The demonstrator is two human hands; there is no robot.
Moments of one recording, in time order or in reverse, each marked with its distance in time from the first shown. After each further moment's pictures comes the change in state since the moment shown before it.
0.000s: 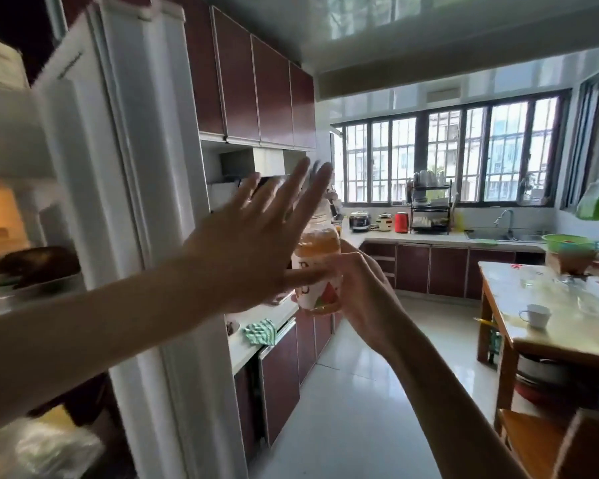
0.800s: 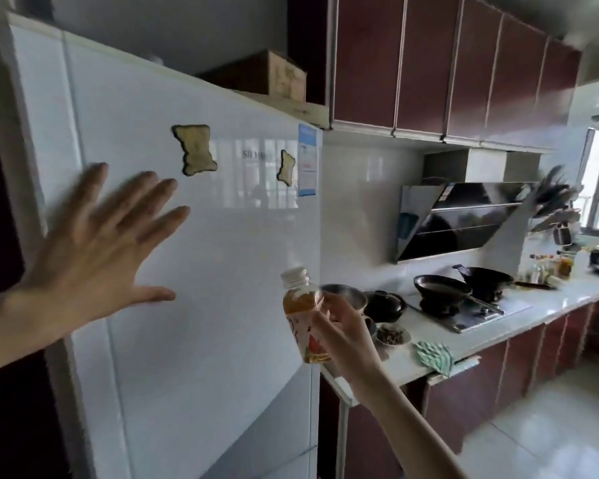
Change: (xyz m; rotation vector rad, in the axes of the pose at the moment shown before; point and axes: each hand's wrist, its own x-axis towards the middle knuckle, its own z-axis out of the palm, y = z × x) left_hand -0.331 -0.222 -0.067 0.802 -0.435 -0.411; right_hand 0.044 0.140 0.264 0.012 -0.303 0.159
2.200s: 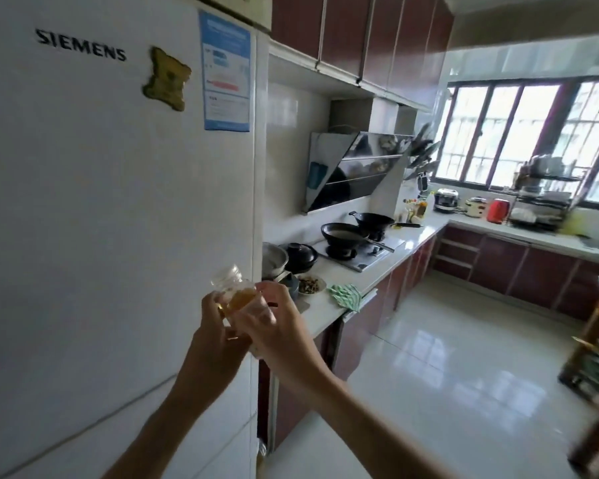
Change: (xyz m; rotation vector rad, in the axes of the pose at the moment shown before) left_hand 0.032 0.252 0.158 -2.009 -0.179 -0.439; right_hand 0.068 0.090 0.082 -0.292 0.183 0.120
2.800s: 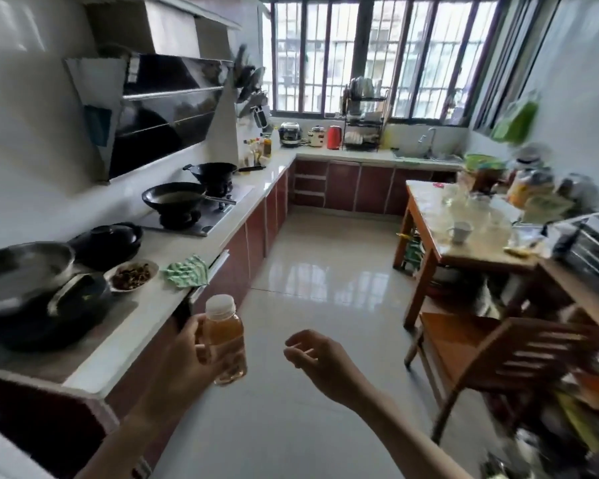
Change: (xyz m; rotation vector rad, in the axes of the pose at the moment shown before) left_hand 0.054 0.011 0.344 -0.123 -0.650 -0.053; right_hand -0.110 0.206 -0.366 -0.385 0.336 0.501
